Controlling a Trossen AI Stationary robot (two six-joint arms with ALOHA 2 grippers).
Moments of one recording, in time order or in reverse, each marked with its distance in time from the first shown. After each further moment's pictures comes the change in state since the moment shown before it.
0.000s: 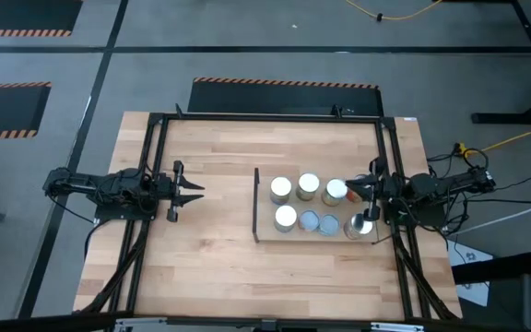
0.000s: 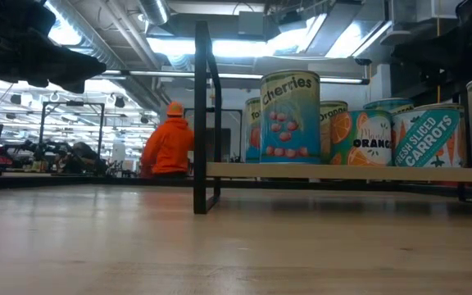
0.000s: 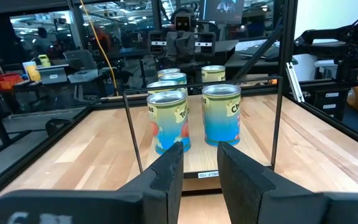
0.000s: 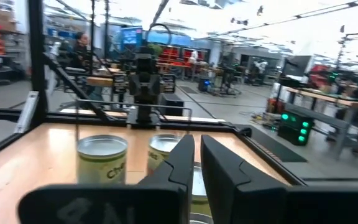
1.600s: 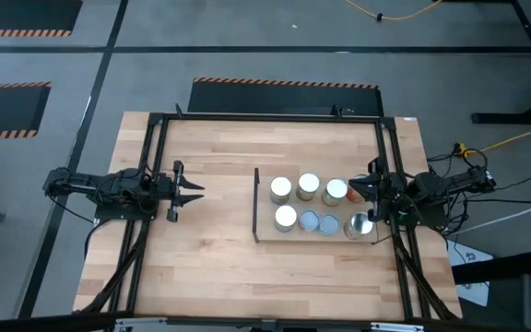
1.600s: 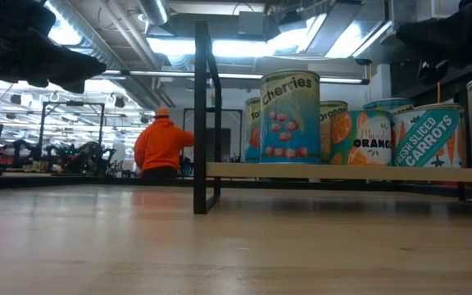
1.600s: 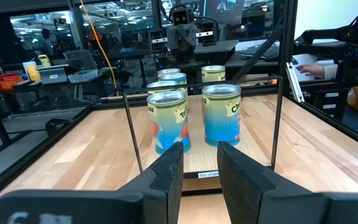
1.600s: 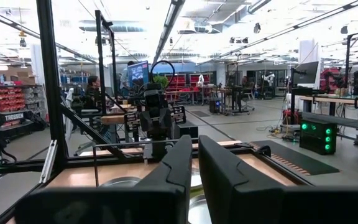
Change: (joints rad) left arm 0.000 0.000 0.000 0.000 0.000 0.000; right arm 0.001 0.002 -0.007 0.182 -0.044 0.102
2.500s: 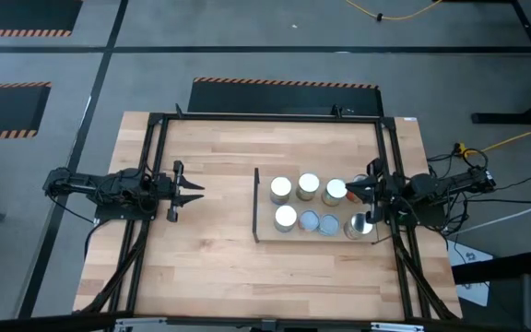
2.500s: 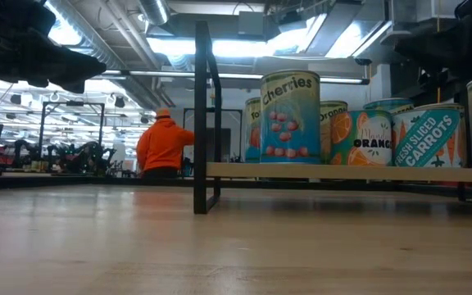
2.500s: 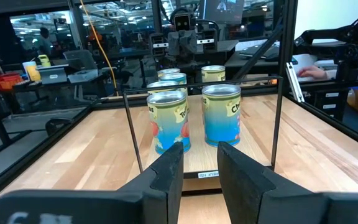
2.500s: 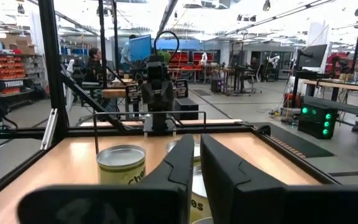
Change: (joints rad) left arm 0.000 0.000 0.000 0.000 0.000 0.000; right arm 0.000 -0.002 0.008 -0.136 -0.002 0.001
